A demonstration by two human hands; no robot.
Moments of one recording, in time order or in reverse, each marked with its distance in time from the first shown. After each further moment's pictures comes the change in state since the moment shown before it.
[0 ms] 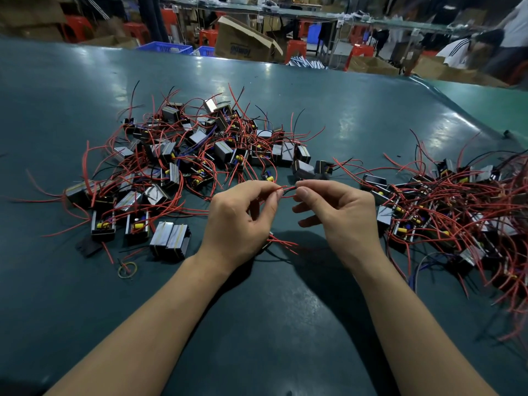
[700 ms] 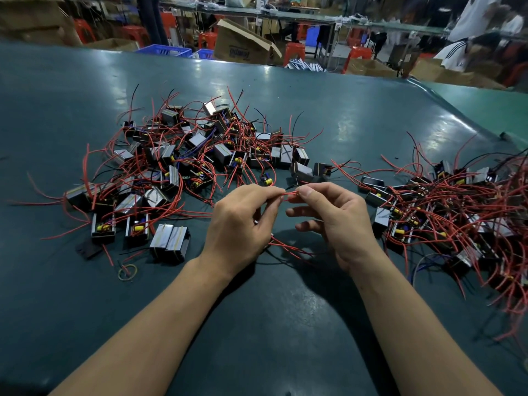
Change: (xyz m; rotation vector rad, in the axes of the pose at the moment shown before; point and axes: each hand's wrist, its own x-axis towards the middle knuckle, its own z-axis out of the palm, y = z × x) left_hand -0.002 0.001 0.001 0.073 -0.037 0.122; right_hand 0.002 0.000 0.001 0.244 -0.027 0.232
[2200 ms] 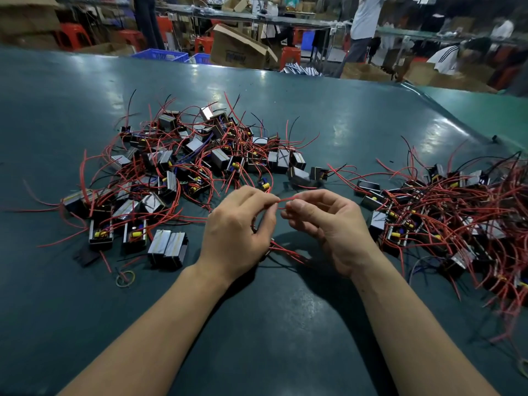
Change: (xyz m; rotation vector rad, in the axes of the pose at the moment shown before) left_hand 0.000 0.001 -0.002 0.082 -0.039 -0.051; right_hand 0.004 0.005 -0.006 0.158 -0.068 0.064
